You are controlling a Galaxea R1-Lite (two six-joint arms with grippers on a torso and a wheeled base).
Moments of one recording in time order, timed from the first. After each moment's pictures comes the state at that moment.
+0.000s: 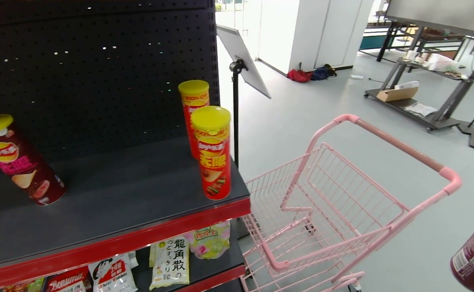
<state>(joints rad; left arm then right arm) 0.00 0.00 0.00 0.00 -0.02 0.01 0.14 0.71 -0.55 0.15 -0.18 -0.13</state>
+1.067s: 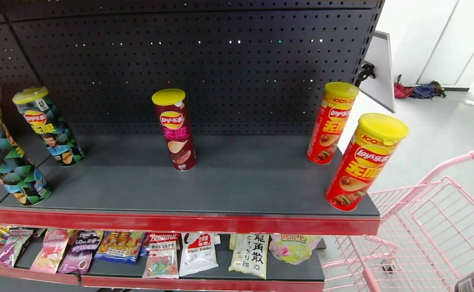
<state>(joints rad) 0.00 0.00 0.00 0.00 -0.02 0.01 0.13 0.43 -0.35 0.13 -0.16 -0.14</state>
